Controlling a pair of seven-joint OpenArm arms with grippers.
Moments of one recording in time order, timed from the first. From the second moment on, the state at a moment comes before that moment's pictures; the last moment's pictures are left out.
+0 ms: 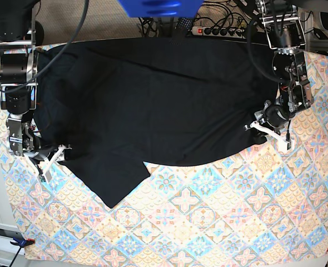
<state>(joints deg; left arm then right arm) 1.7 -14.6 -16.8 80.4 -35.8 -9.7 48.8 30.7 25.4 -5.9 27.6 12.7 30.0 -22.6</state>
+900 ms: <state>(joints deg) 7.1 -18.3 -17.1 88.4 -42.6 -9.7 49.0 30.0 27.6 -2.4 23.4 8.3 40.6 -13.2</state>
